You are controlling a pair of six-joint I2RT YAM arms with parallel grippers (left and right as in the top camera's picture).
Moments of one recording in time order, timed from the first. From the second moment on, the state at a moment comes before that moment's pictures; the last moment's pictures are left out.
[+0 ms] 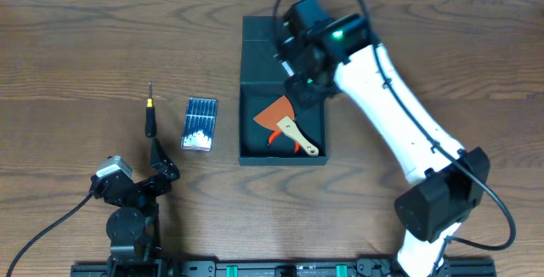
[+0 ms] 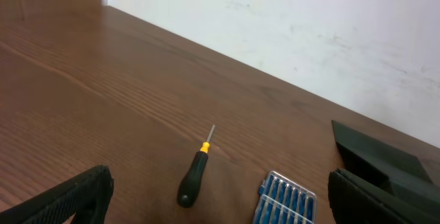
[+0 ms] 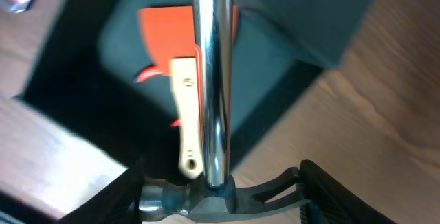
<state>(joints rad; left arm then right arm) -0.01 0.01 0.07 -0.20 -0.24 -0.35 0.56 1.94 1.92 -1.37 -0.01 -0.08</state>
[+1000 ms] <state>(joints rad) -0.01 0.01 0.07 -0.20 -0.24 -0.35 0.65 1.94 1.55 -1.16 -0.01 -0.05</state>
